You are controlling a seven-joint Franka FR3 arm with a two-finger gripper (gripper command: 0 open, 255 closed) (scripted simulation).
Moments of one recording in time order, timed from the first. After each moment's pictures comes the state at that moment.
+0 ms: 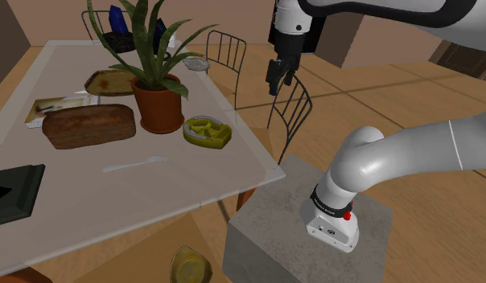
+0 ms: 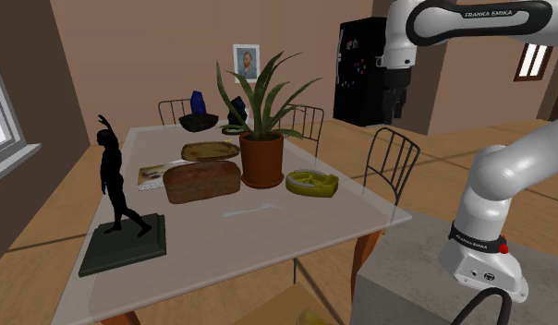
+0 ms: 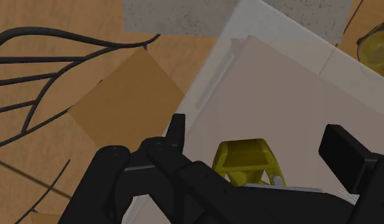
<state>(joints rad) -0.01 -0.81 0.04 -2.36 -0.01 1.51 0.02</state>
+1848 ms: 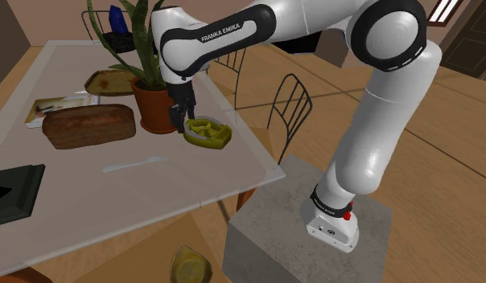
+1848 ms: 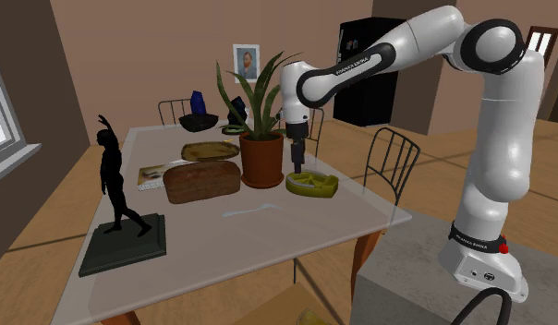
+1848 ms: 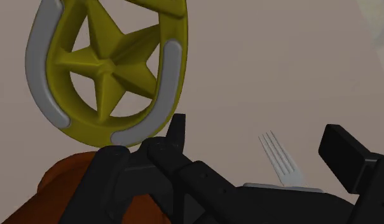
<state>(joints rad) 0.16 0.10 0.19 -1.95 0.01 1.94 -0.14</state>
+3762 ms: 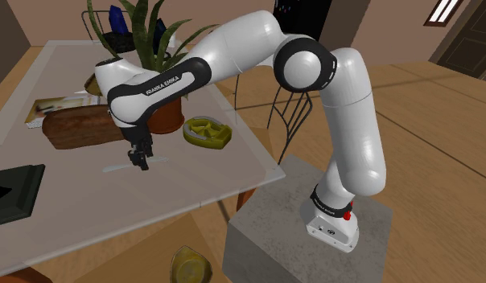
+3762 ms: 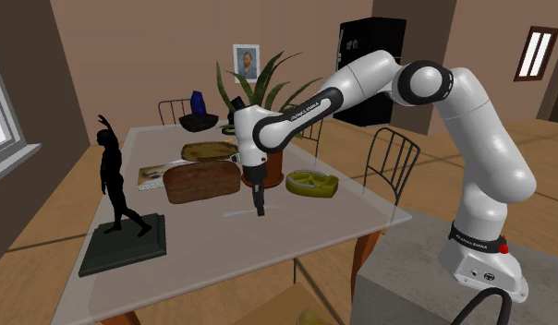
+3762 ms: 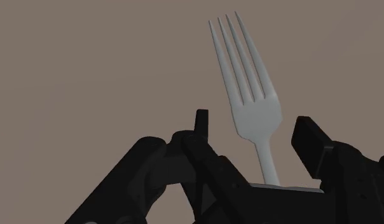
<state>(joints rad) 0.30 0.59 0.25 -1.55 -0.08 1.99 -0.19</state>
